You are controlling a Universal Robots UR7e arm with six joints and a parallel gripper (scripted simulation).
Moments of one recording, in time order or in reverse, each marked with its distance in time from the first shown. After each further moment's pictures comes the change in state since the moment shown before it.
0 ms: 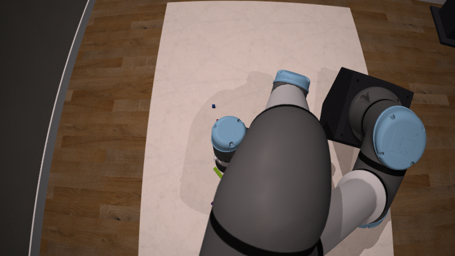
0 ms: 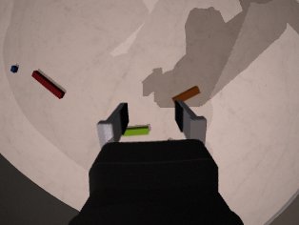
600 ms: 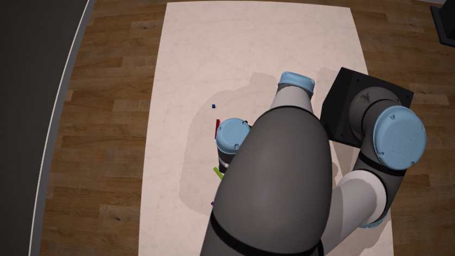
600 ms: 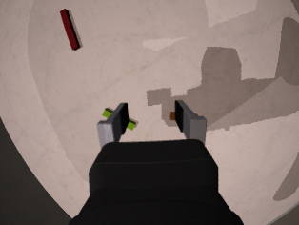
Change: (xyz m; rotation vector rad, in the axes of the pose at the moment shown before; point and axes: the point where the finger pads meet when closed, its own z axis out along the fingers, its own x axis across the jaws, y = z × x) arm -0.004 -0.002 0.000 0.000 0.000 -0.572
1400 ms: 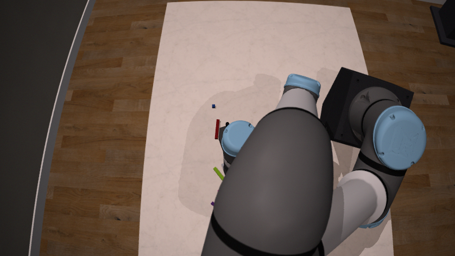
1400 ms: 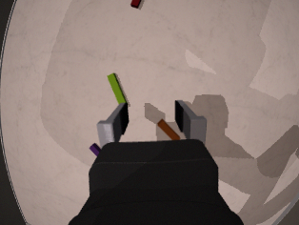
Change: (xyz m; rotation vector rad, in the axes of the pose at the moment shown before) arm -0.002 0.007 0.000 0.000 0.000 -0.722
